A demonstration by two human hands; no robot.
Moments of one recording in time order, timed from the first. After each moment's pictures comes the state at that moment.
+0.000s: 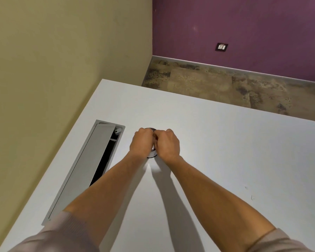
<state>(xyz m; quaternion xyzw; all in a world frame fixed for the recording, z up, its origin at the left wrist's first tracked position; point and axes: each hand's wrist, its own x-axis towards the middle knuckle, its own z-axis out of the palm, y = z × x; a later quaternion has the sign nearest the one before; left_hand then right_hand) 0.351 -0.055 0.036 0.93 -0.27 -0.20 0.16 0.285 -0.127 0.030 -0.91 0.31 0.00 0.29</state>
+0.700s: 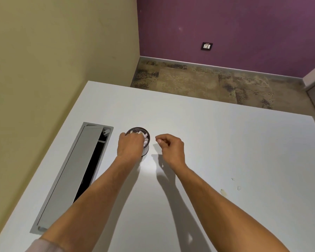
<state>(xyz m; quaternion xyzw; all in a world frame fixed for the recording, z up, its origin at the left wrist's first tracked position) 0.332 -0.051 0.044 0.92 -0.37 -0.10 -0.04 0.224 -0.147 0.021 -0.72 0.39 -0.16 0.56</state>
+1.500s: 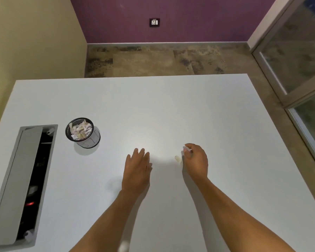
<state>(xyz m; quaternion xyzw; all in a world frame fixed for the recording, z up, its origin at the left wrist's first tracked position) 0.134 -0.066 -0.051 0.83 -0.51 -0.15 0.15 -0.026 -0.213 -0.026 -0.69 0.60 -0.17 0.36</state>
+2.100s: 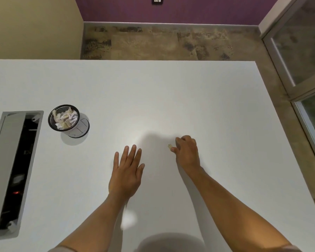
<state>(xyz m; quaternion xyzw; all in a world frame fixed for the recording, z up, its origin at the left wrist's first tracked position) 0.118 -0.041 -0.095 0.85 -0.50 -0.13 0.06 -0.019 -0.237 -0.046 -0.81 0.51 0.01 0.31</state>
